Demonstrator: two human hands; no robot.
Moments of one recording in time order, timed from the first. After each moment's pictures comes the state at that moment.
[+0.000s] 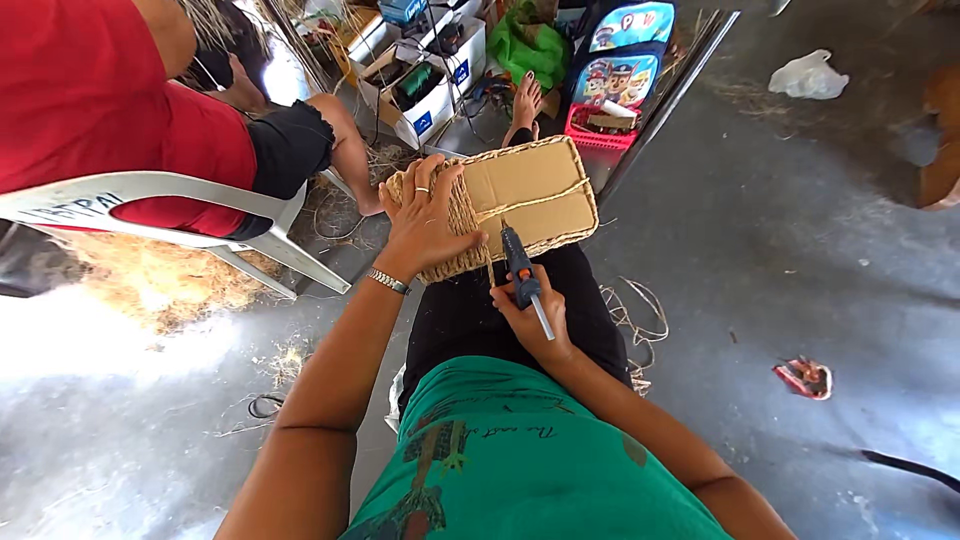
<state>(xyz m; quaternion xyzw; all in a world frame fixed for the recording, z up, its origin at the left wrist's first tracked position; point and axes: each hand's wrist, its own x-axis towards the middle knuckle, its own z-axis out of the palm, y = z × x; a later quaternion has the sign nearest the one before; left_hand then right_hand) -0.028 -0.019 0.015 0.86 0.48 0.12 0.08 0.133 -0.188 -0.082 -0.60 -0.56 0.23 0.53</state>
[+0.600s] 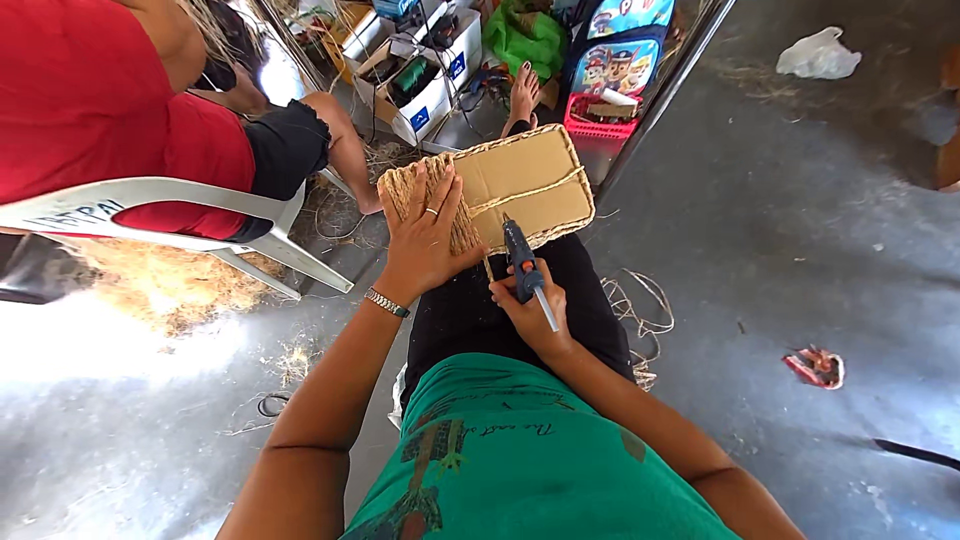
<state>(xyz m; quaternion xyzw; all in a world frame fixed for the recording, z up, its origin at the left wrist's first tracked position) -0.034 -0.045 -0.003 0.90 0.42 0.10 -0.02 0.134 -0.187 -0.082 -0.59 -0.54 0.25 0.55</state>
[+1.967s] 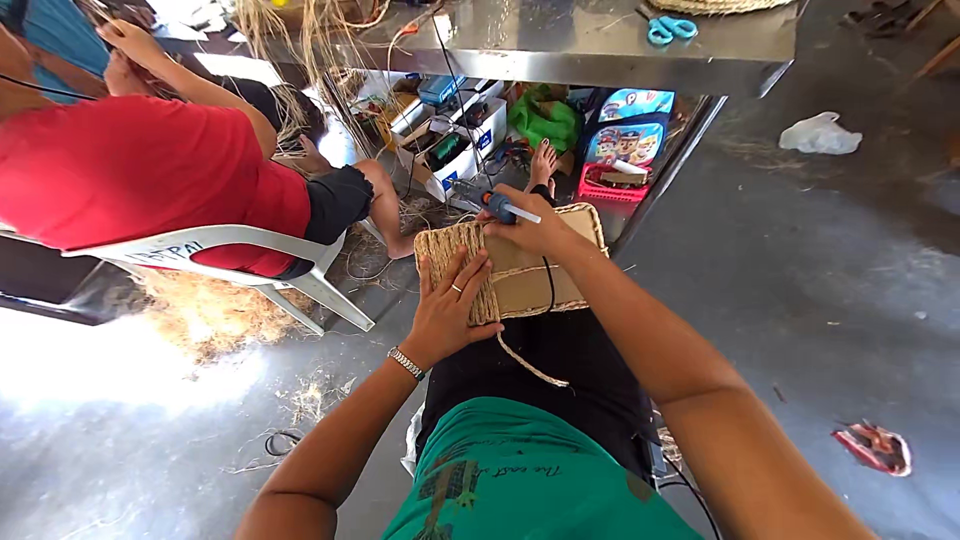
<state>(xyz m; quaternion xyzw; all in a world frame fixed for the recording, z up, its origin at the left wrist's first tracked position) -0.056 -0.067 -0.035 0.91 0.34 0.20 -0.08 0.185 -0.001 0.034 -0.45 -0.77 0.24 0.38</state>
